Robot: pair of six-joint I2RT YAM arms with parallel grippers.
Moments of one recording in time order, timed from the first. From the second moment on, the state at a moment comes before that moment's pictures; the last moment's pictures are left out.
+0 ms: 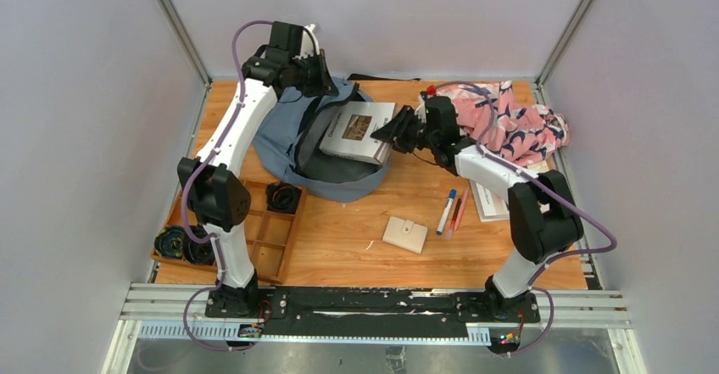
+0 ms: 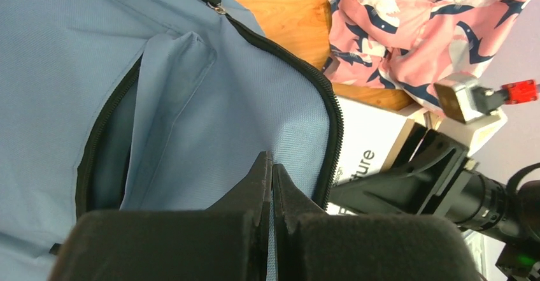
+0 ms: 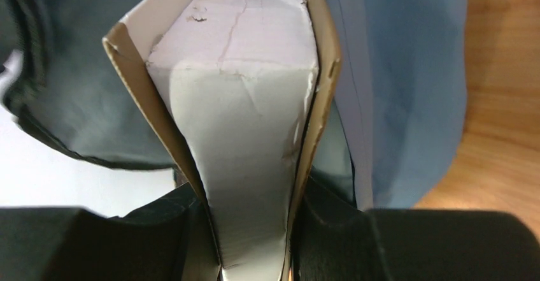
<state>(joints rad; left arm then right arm) -0.29 1.90 2.02 -0.78 0.33 -0.40 0.43 1.65 1.08 0.14 -0.44 0.93</state>
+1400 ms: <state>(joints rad) -0.26 1.84 1.92 -0.70 0.34 -0.58 0.65 2.16 1.51 0.25 -0.26 1.04</state>
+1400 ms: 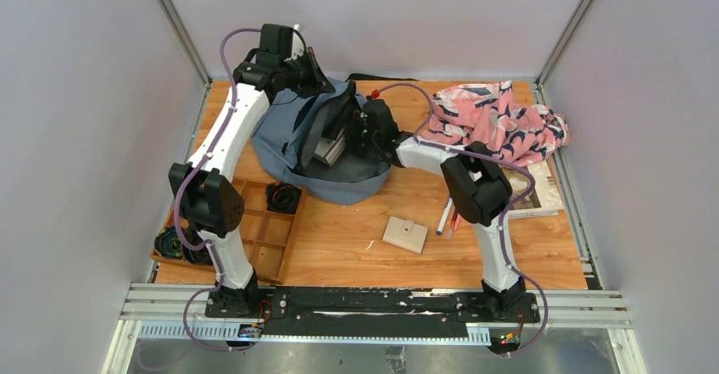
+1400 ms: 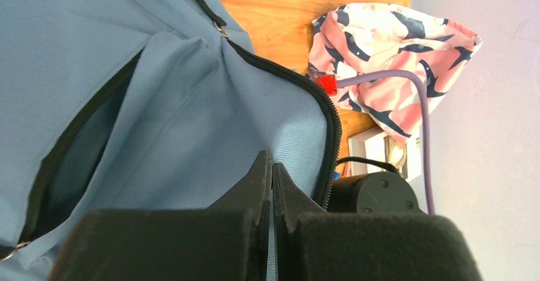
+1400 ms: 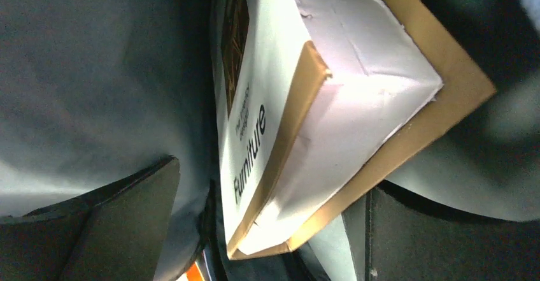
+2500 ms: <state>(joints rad) -0.25 1.82 1.74 -0.58 0.32 -0.57 0.52 1.31 1.23 -0.42 0.05 0.52</state>
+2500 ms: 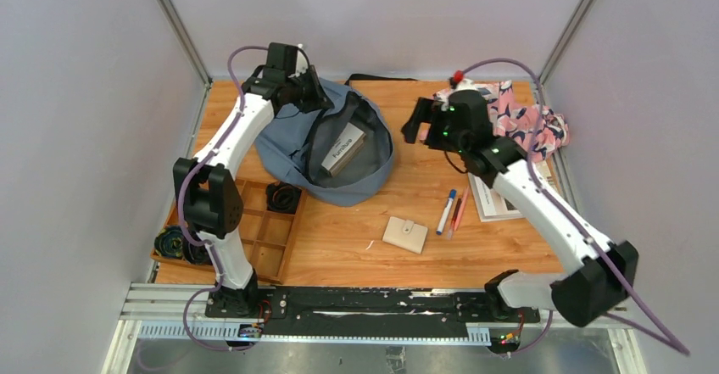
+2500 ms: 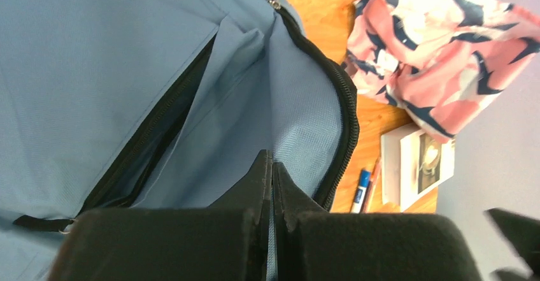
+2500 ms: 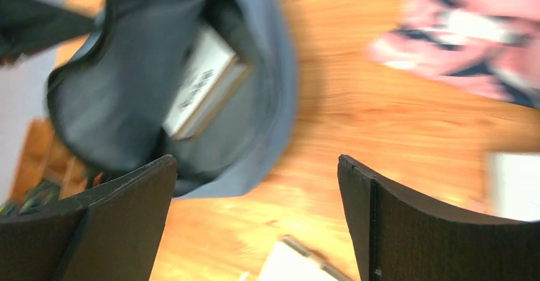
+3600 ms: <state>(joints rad) -0.53 1.68 1.64 -0.65 0.17 -0.38 -0.56 1.07 0.44 -0.25 -0.32 0.82</state>
